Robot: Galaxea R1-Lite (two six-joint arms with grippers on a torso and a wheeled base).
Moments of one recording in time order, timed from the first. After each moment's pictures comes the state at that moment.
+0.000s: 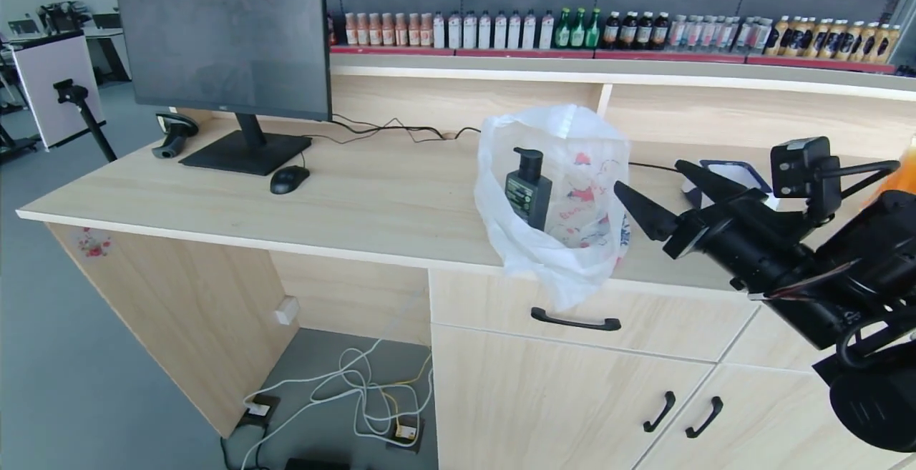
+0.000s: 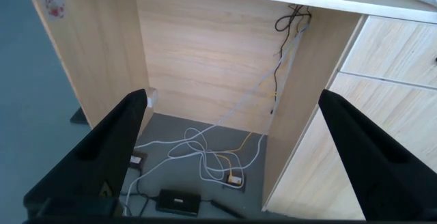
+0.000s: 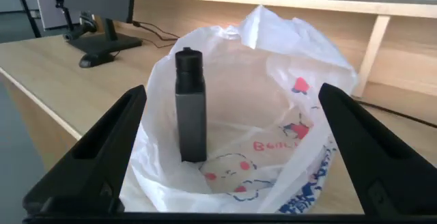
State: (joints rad) left arm 0.00 0.00 0.00 0.00 0.00 0.01; right arm 0.26 1.79 -0.53 -1.57 0.21 0.00
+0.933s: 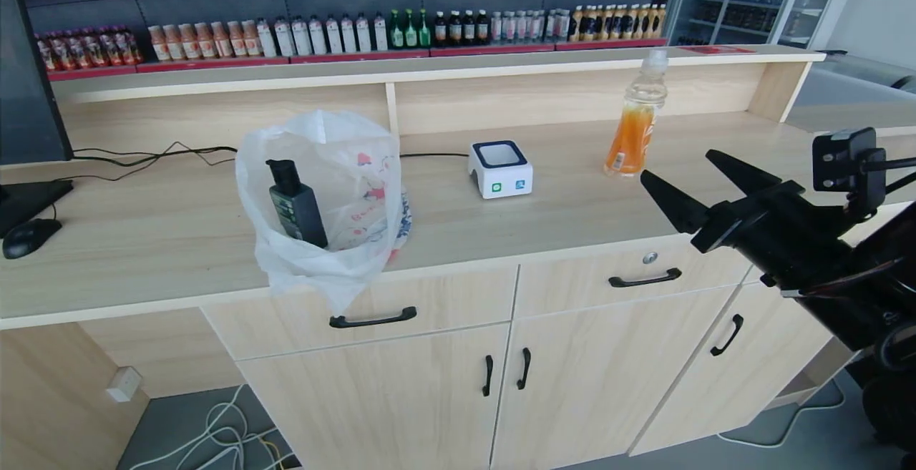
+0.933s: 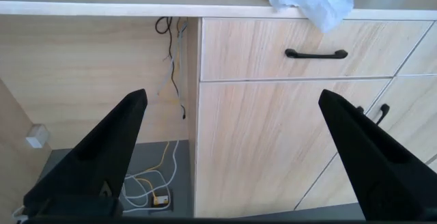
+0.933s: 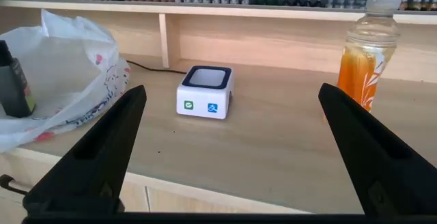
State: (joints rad) left arm 0.00 0.00 0.00 0.00 0.00 -0.01; right arm 0.22 1.73 -0.50 -1.57 0.21 -0.01
